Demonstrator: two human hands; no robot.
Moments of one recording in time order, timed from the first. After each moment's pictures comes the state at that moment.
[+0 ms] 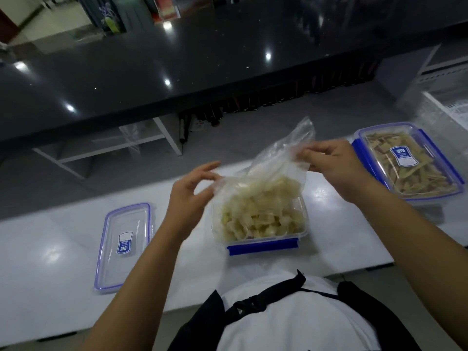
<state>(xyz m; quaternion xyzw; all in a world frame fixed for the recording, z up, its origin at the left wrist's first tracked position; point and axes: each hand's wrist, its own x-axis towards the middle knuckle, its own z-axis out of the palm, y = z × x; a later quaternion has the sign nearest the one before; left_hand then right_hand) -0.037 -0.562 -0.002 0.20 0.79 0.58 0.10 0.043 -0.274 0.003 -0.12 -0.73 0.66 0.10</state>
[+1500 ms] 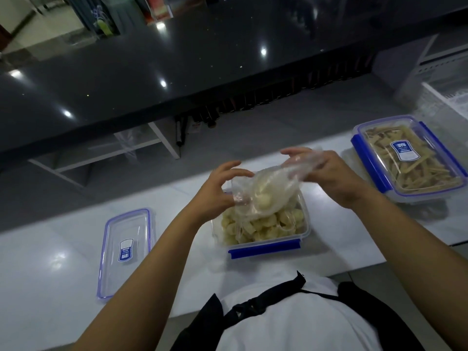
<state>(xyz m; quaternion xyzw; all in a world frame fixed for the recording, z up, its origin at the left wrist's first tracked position) -0.065 -0.523 -0.019 0.30 0.83 0.40 0.23 0.047 -0.272 -0.016 -0.05 -0.71 0.70 0.02</state>
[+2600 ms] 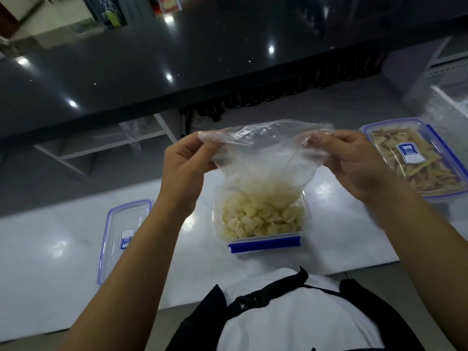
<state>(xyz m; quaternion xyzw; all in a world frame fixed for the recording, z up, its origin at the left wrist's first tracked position) -0.036 -0.533 0.062 0.20 0.71 0.68 0.07 0.048 -0.269 0.016 -0.07 -0.63 0.76 0.10</state>
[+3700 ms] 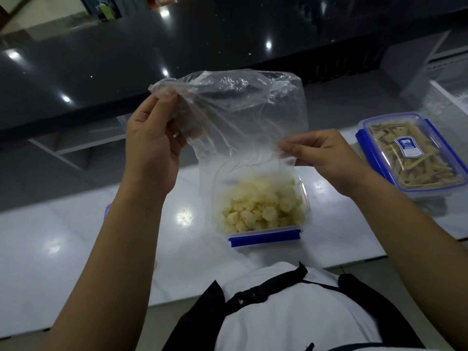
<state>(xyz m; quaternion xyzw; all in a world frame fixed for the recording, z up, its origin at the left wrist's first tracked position) -0.057 -0.548 0.100 0.14 0.60 0.78 0.07 0.042 -0.301 0.026 -0.08 -0.71 0.69 0.06</state>
